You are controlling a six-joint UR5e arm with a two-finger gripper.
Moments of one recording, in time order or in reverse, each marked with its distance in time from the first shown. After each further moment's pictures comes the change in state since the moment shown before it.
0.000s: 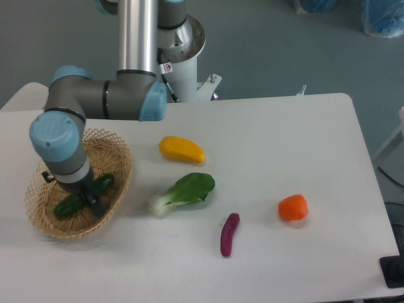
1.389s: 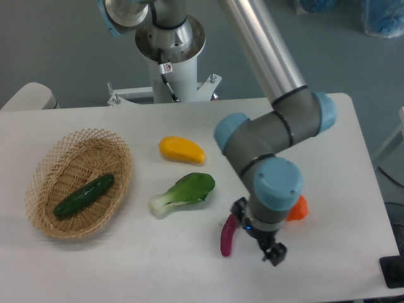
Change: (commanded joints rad) arm 0.474 -0.288 0.400 -0.098 0.029 0.660
